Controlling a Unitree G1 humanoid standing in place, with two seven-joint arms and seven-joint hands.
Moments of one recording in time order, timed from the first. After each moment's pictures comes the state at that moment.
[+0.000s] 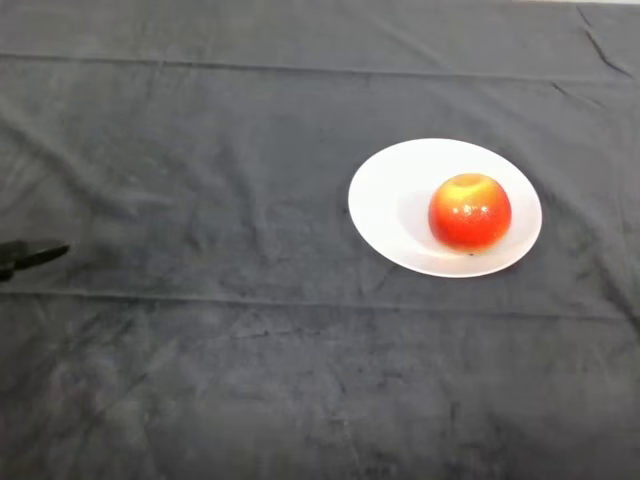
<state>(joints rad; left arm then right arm) -0.40 0.65 -0.09 0.95 -0.39 -0.66 0.30 -0.60 -0.41 -0.84 1.18 0.84 0.29 0.55</state>
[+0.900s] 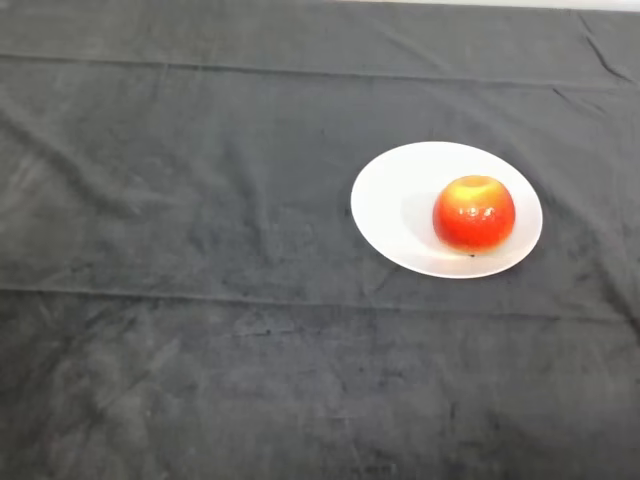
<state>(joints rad) -0.32 0.66 0.14 1.11 -0.43 -0.74 0.23 -0.59 -0.41 -0.84 1.18 0.84 0.29 0.55</state>
